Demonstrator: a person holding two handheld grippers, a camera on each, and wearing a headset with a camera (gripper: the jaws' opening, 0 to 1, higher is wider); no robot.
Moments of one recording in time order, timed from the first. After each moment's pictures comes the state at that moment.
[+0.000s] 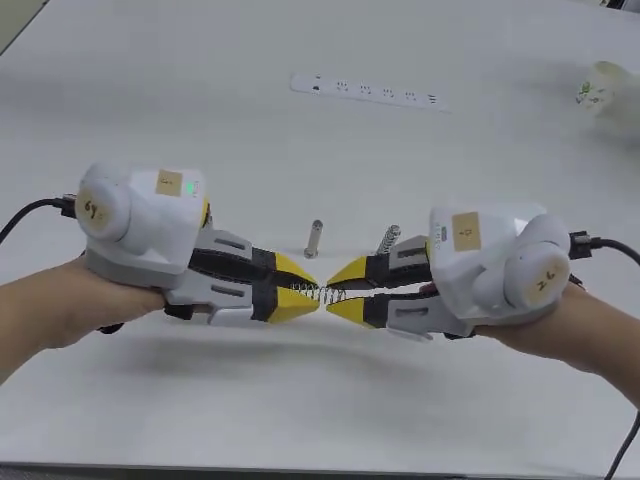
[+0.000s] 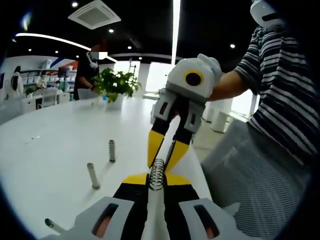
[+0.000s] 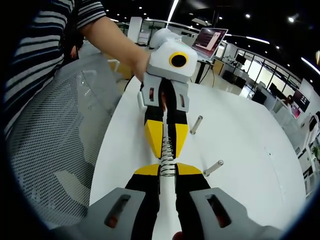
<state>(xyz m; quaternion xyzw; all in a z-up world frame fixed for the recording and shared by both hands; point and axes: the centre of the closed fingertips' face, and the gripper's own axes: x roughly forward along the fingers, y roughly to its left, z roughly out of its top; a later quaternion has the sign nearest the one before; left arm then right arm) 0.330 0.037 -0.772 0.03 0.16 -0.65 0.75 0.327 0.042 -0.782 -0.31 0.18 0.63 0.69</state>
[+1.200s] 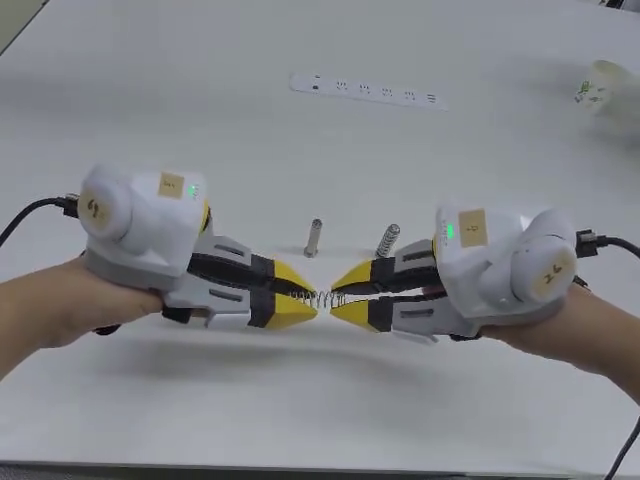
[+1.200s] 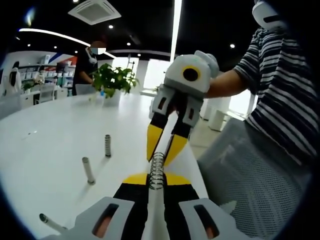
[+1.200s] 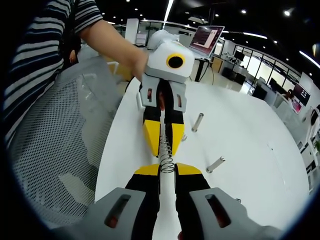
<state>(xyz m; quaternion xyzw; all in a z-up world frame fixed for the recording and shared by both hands) 0.324 0.038 -0.779 0.04 0.18 -0.65 0.74 0.322 0.039 -0.779 -0.30 0.19 0.63 0.69</state>
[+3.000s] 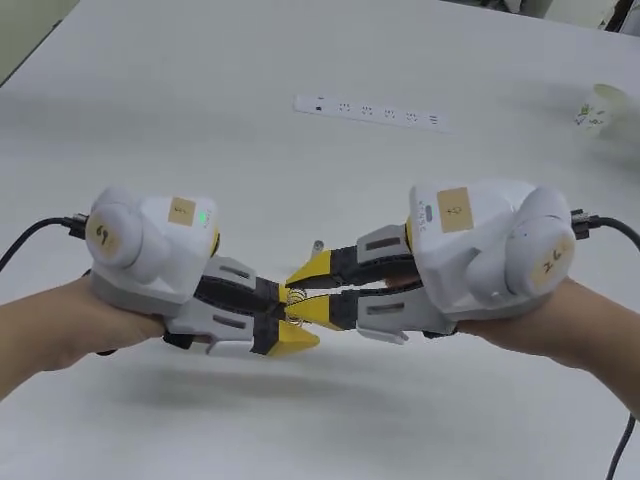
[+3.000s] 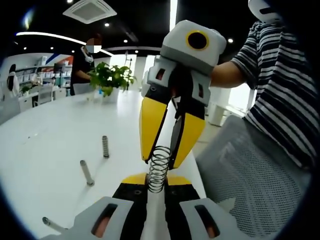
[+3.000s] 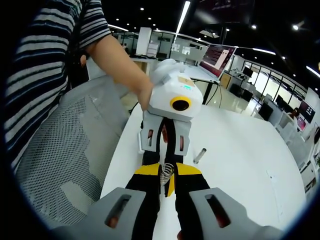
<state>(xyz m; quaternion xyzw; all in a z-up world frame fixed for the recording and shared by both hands) 0.319 0.034 -0.774 0.06 0.18 -0.65 0.73 0.313 0.084 -0.735 -0.29 0.14 0.67 0.67</state>
